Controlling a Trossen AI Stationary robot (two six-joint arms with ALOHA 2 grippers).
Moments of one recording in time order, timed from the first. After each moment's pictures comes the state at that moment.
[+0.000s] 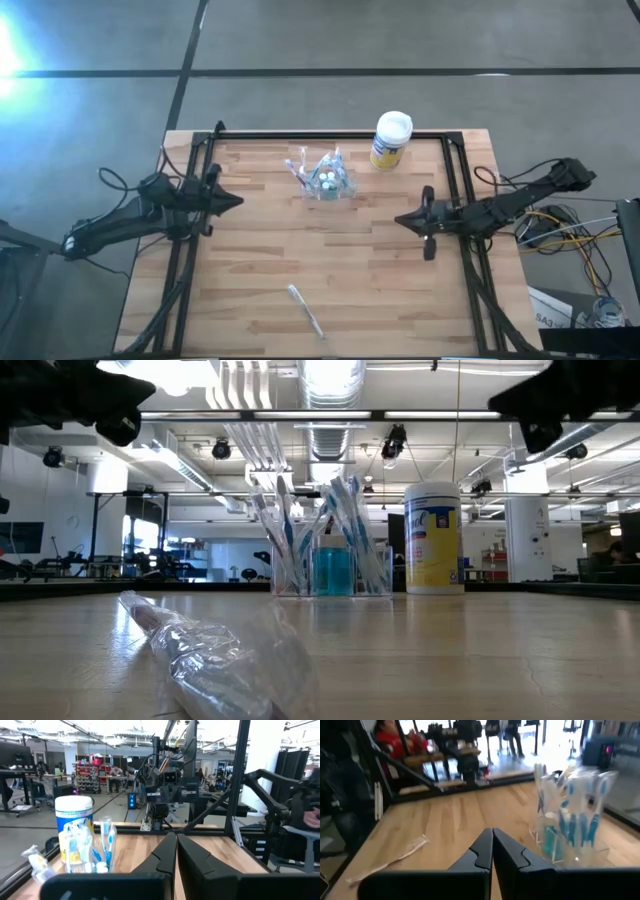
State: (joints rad) left arm 0.31 0.16 0.23 0.00 0.35 -0.08; right arm 0.42 0.58 0.30 0.13 0.53 0.24
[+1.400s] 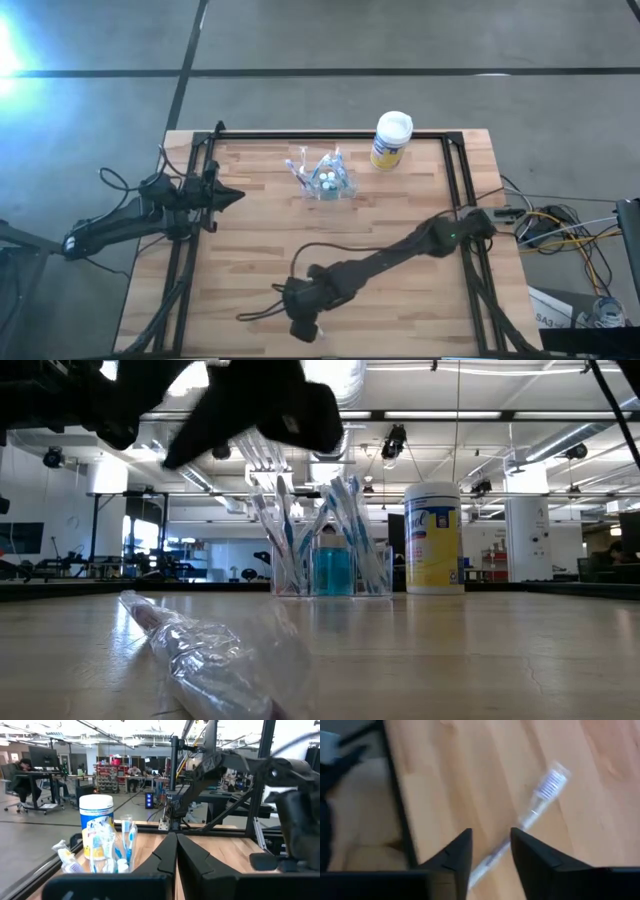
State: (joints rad) left arm 0.31 0.16 0.22 0.00 0.24 -0.06; right arm 0.42 2.41 2.26 -0.90 0.01 0.77
